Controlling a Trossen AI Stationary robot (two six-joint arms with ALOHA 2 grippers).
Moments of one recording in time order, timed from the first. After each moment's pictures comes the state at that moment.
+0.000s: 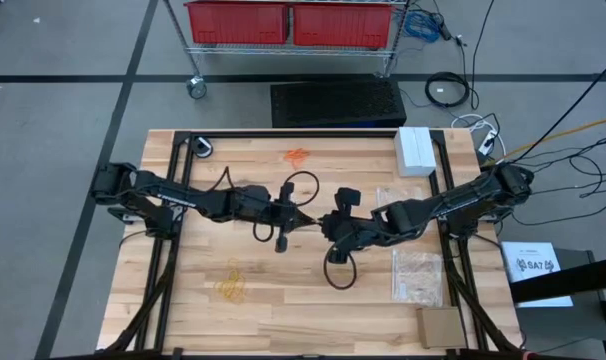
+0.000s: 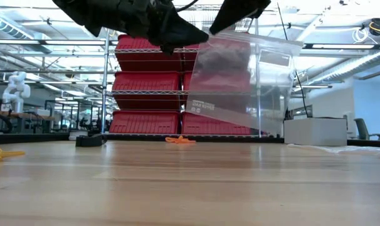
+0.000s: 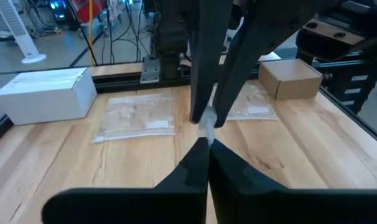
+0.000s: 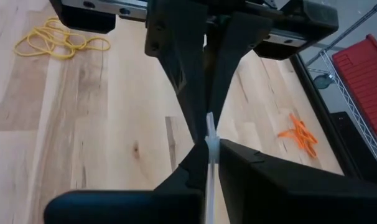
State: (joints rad) left arm -0.03 1.49 0.80 0.46 0.08 0.08; right arm 0.30 1.56 1.29 -0.52 0.55 0.14
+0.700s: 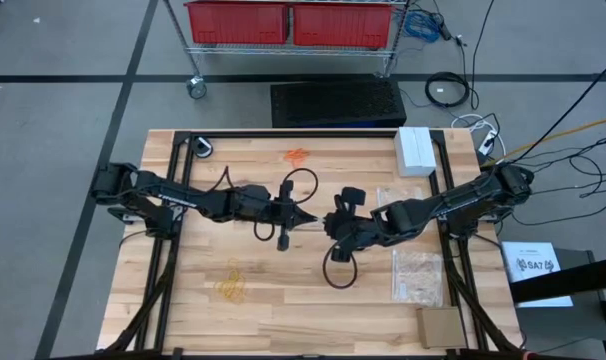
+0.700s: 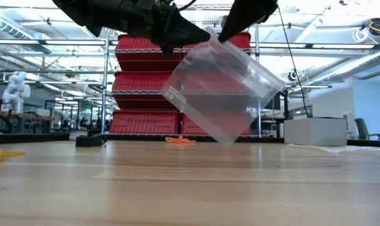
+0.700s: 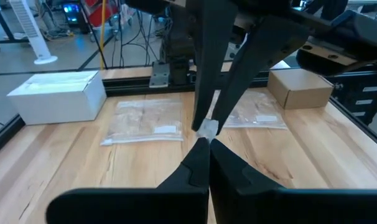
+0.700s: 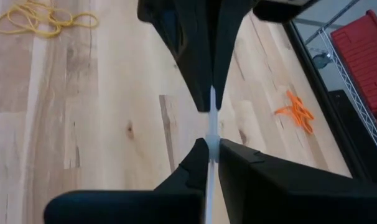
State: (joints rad) left arm -0.03 1.49 0.79 0.50 0.04 0.06; right arm 0.30 1.56 1.29 -0.65 0.55 0.22
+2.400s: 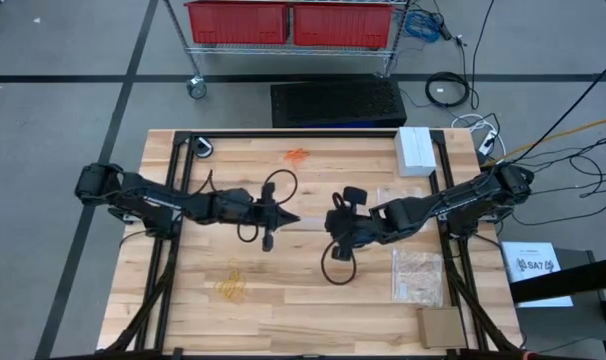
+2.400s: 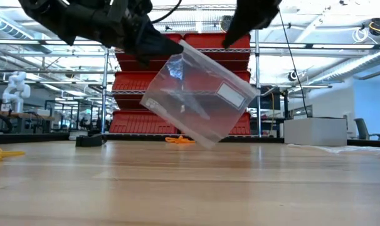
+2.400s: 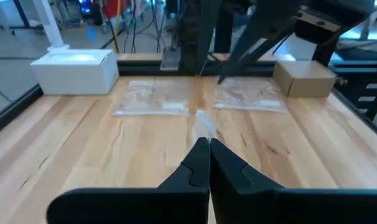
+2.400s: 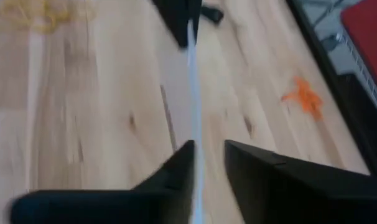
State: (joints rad) left arm -0.04 1.35 0.58 0.57 -0.02 0.00; right arm 0.28 1.57 1.28 -0.61 0.53 0.24
